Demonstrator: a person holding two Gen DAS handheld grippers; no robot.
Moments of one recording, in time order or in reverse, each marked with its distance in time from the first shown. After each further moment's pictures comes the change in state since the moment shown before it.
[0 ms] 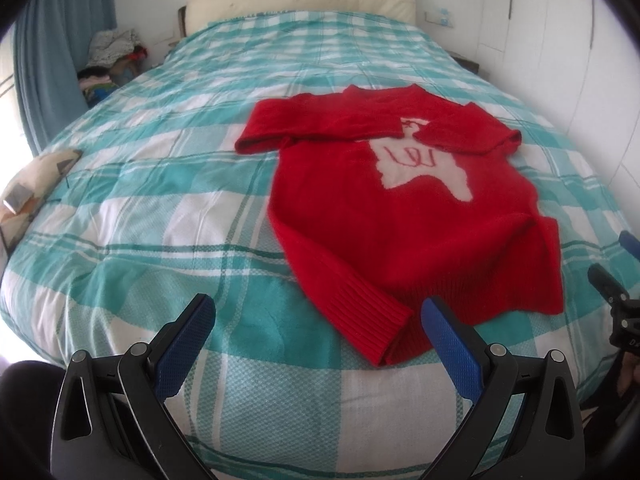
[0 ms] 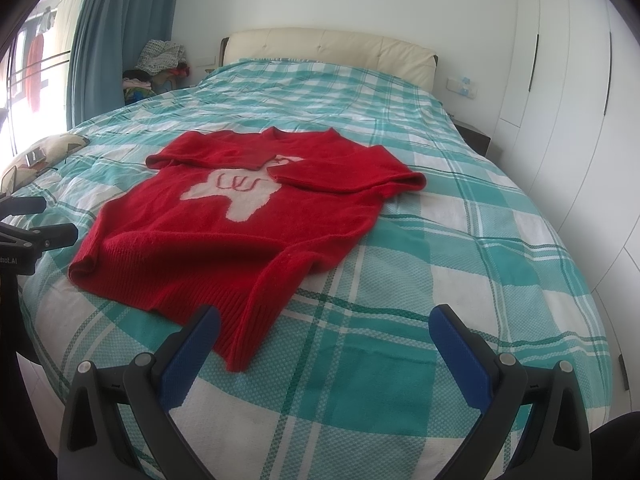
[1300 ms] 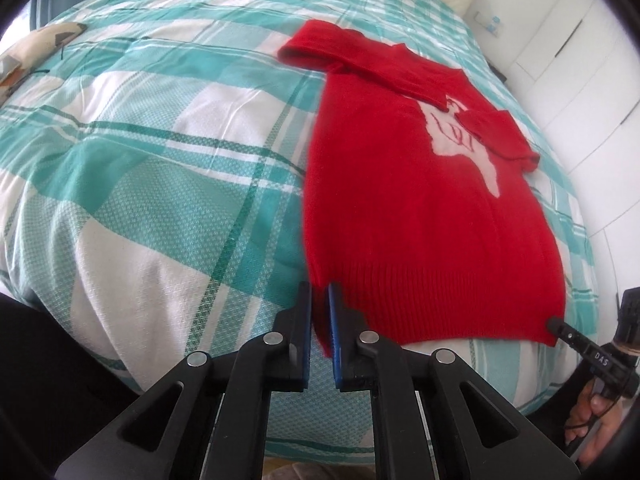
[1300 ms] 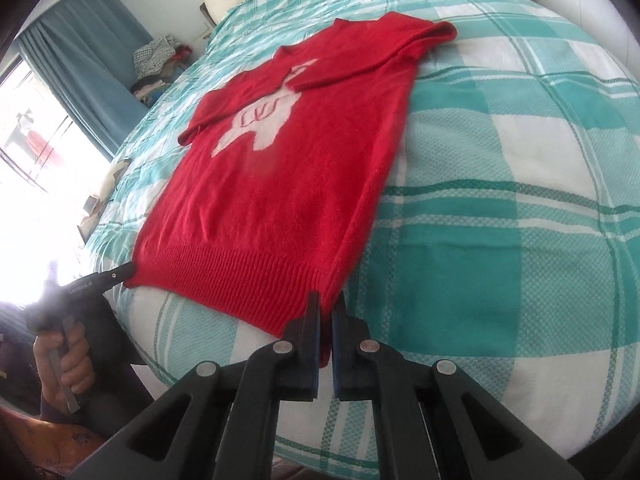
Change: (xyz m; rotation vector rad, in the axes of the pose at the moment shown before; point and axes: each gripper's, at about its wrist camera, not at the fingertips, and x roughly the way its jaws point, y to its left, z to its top) left arm 0.026 0.050 -0.015 -0.241 0.198 -0.160; right arm 0.040 -0.040 -0.026 0.361 0.401 0.433
